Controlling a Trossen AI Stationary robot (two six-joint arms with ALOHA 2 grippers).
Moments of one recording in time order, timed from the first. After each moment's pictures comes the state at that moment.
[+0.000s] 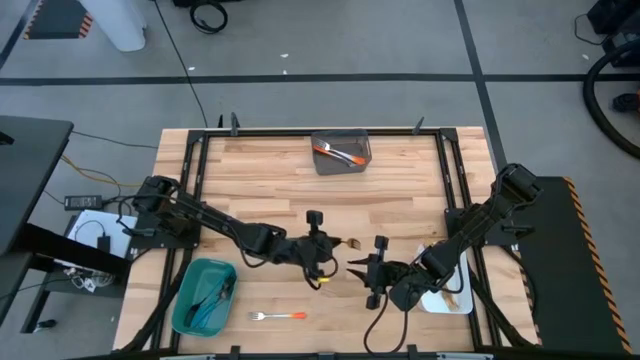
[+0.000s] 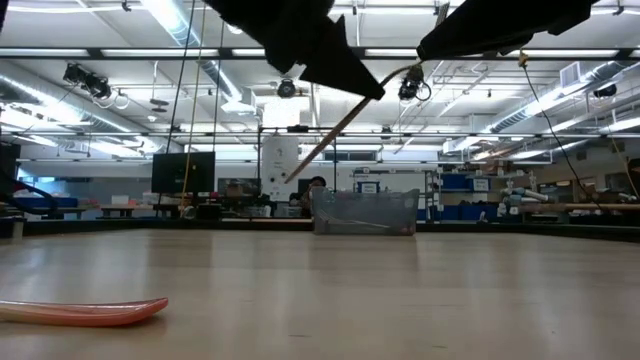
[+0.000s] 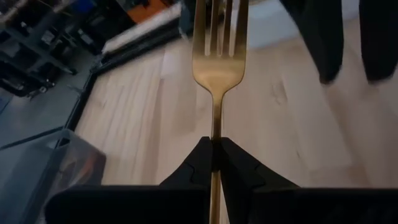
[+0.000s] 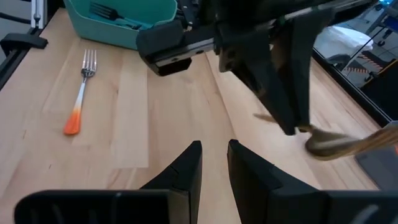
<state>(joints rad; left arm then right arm) -0.33 1.80 1.16 0.07 -0.58 0.20 0.69 1.62 0.89 0.05 0.87 0.29</state>
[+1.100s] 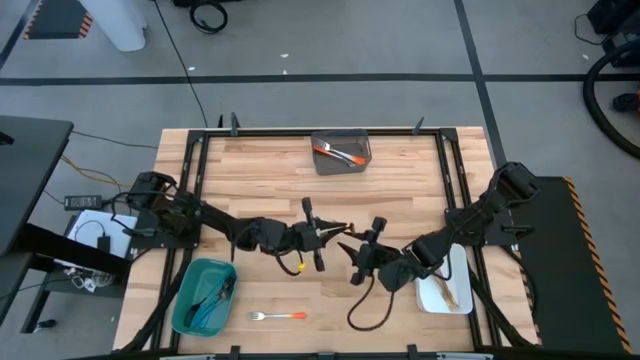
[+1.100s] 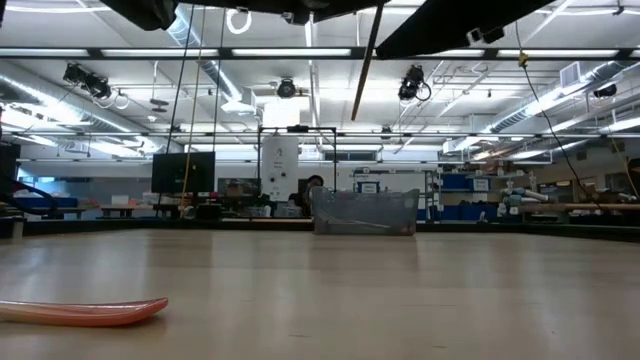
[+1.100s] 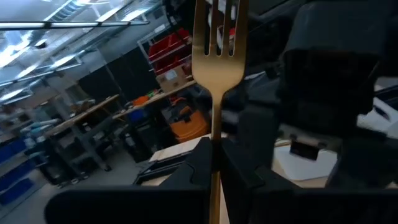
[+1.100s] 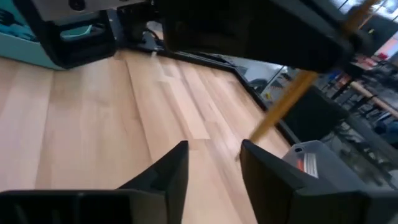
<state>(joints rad) -0.29 1.74 0.93 0.91 -0.53 0.46 0.57 1.62 0.89 0.18 1.05 0.04</state>
